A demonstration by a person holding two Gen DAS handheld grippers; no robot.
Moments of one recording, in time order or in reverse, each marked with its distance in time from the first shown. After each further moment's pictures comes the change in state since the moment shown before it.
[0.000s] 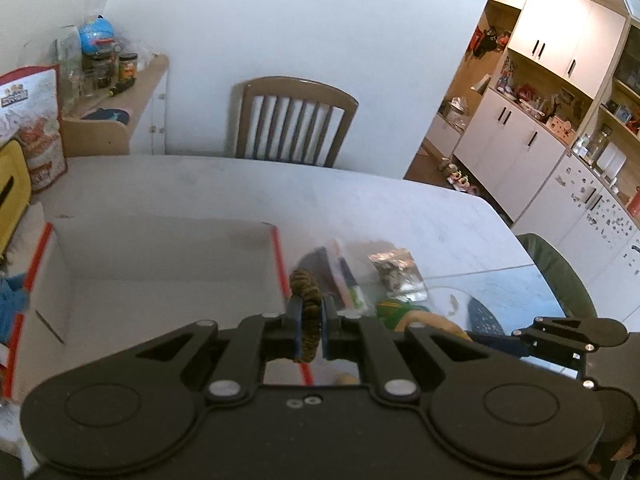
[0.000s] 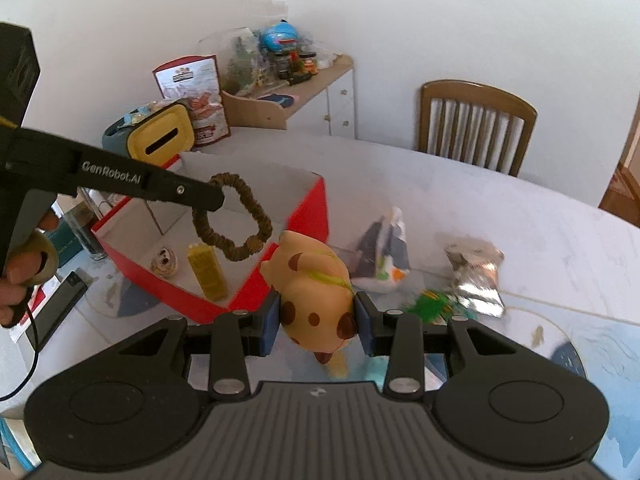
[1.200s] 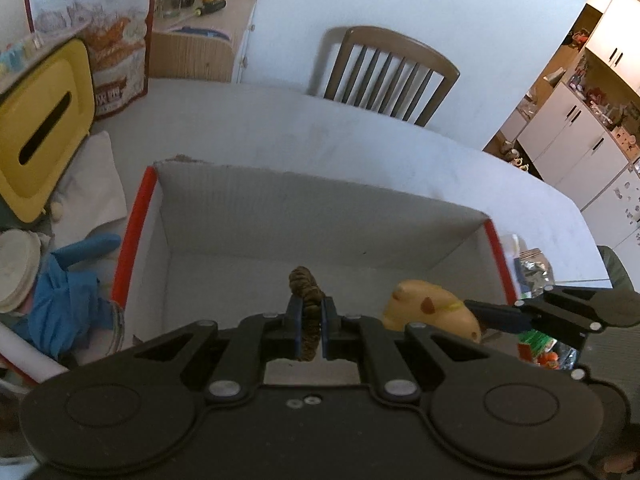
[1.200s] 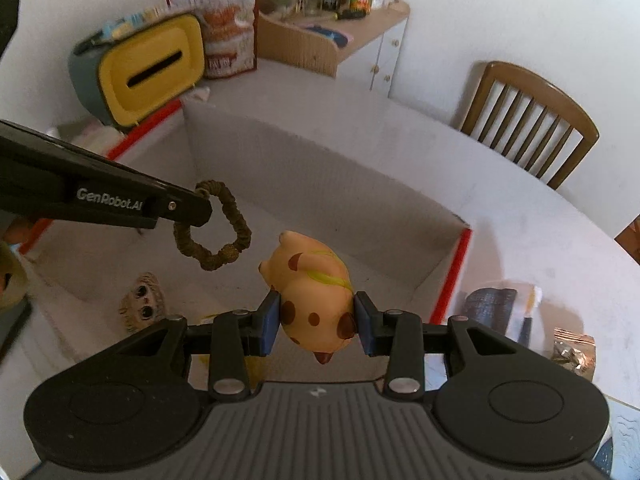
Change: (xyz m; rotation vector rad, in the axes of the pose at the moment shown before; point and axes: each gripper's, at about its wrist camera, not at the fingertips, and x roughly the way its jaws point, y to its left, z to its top) left arm 0.086 0.173 0.008 -0.155 0.161 0.095; right arm 0.199 0.113 0.079 -0.159 0.226 -0.088
